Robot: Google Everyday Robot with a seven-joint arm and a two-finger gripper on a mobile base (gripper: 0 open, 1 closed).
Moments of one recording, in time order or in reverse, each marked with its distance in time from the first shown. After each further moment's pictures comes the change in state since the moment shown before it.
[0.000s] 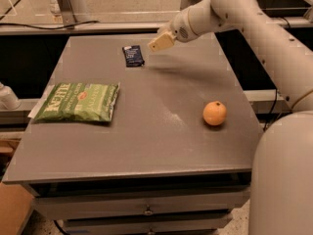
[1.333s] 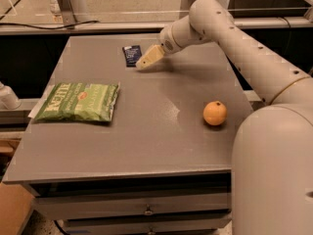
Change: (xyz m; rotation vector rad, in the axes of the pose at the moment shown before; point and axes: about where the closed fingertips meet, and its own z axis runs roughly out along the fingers) arm 0.027 -0.003 0.065 0.022 0.045 0.016
